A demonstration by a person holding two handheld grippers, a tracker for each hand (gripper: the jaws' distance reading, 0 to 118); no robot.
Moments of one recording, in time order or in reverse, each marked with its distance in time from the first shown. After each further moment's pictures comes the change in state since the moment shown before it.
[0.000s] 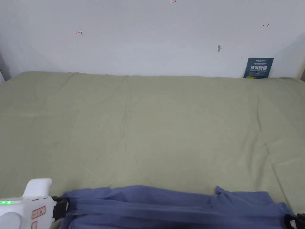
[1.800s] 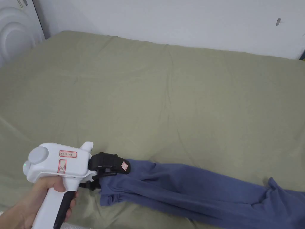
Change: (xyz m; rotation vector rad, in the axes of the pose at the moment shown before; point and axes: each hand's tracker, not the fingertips) left arm -0.084 0.017 -0.078 -0.322 -0.722 0.435; right arm -0.104 -0.021 0.042 0.072 0.029 -0.120
